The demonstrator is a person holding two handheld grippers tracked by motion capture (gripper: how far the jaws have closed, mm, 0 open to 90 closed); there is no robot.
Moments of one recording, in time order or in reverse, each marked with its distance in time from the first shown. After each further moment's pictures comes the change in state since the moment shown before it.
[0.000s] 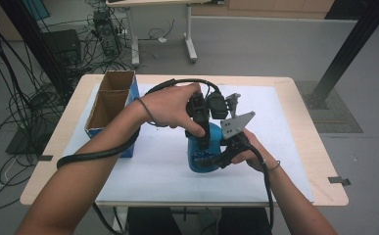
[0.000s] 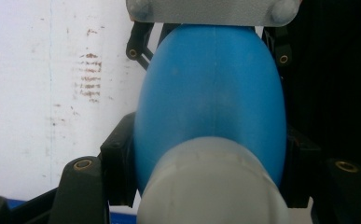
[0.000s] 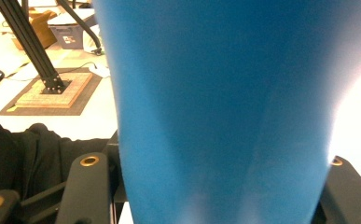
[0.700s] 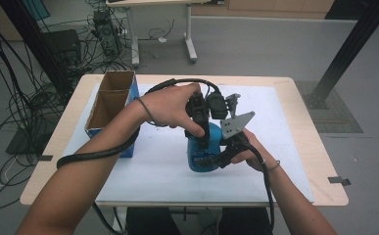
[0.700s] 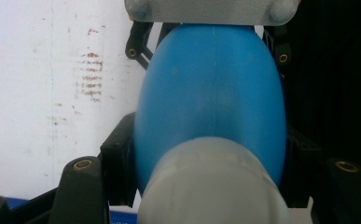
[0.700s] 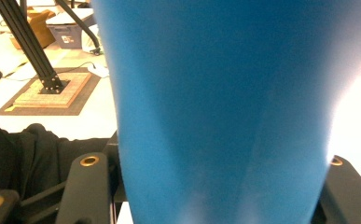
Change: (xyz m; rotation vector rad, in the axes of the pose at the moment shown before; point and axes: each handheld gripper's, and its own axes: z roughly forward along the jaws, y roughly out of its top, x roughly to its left) left arm -0.001 -0.001 0.000 0.003 0.006 0.005; right arm -0.001 0.001 0.000 0.003 -0.001 -0.005
